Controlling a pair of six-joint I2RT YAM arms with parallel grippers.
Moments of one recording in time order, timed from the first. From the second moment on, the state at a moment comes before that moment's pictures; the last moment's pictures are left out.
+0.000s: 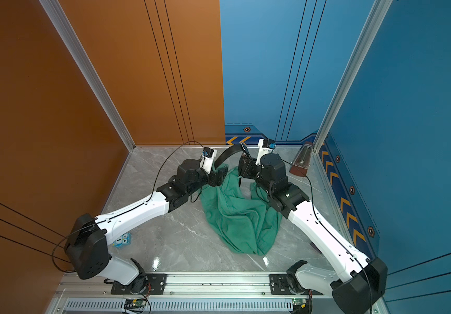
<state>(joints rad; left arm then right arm) -0.69 1.52 1.10 0.13 -0.10 -0.14 0.54 1.19 1.18 -0.21 0.07 0.63</state>
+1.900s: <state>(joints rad) -0.77 1.49 1.45 -0.30 -0.10 0.24 0.63 1.28 1.53 -0.75 0.02 0.20</state>
